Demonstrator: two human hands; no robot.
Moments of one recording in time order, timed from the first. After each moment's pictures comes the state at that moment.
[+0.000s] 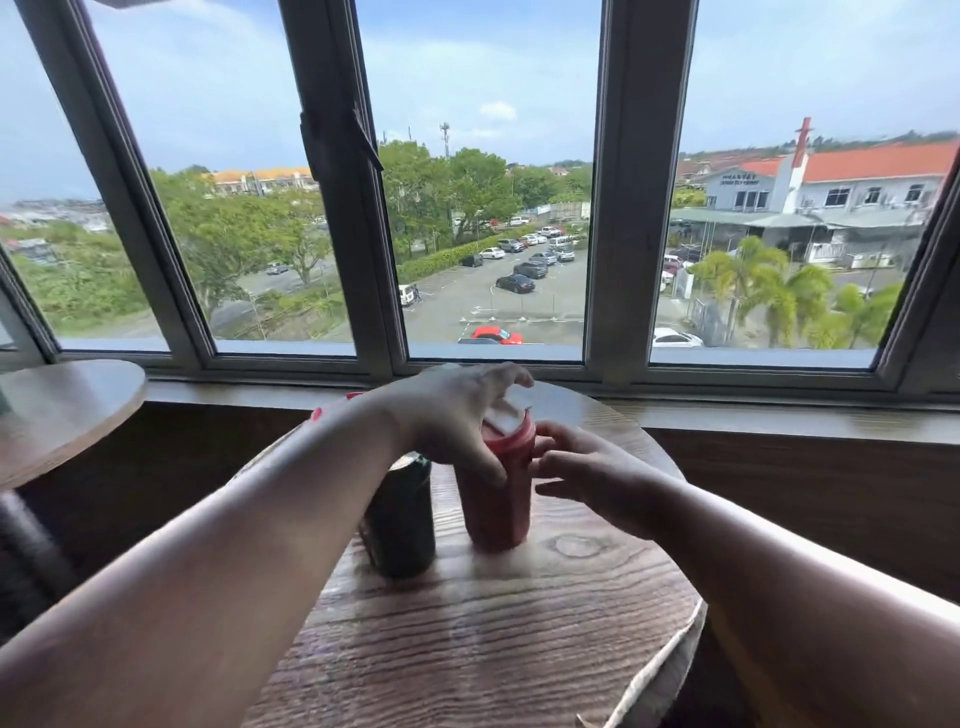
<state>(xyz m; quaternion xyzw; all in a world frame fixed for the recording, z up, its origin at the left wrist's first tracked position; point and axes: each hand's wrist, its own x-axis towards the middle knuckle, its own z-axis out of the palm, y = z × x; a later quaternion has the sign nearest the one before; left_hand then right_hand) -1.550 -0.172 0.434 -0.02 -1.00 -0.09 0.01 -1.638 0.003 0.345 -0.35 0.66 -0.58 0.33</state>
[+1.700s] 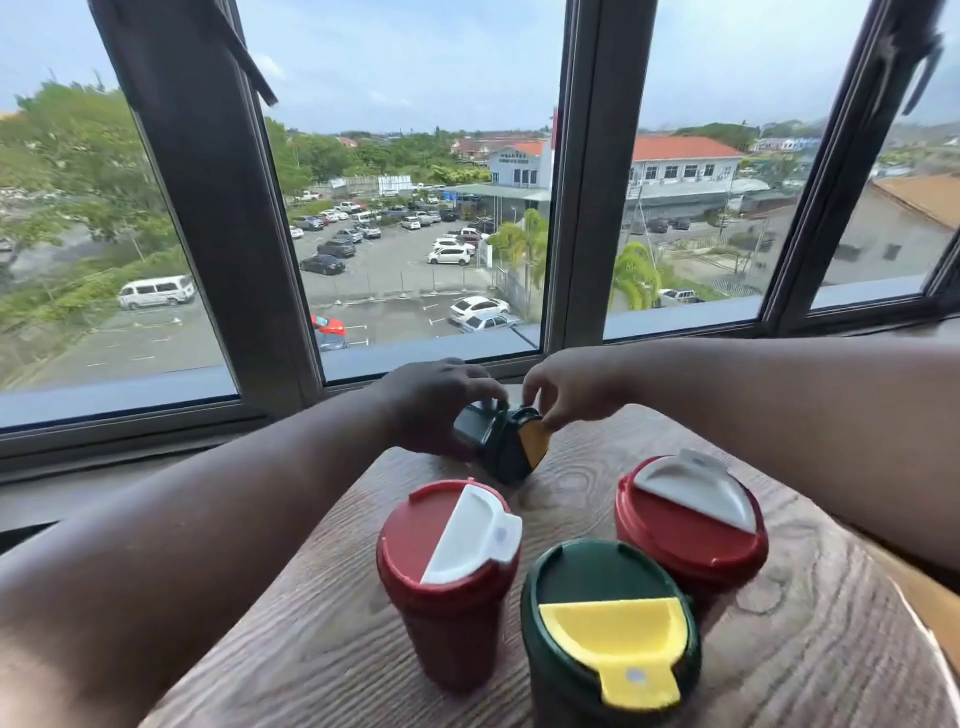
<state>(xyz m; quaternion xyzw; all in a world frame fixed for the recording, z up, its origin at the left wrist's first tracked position) -1.737 -0.384 0.359 -0.33 -0.94 0.02 0.07 -1.752 -0.175 0.397 -0.27 0.95 -0.01 0.15</state>
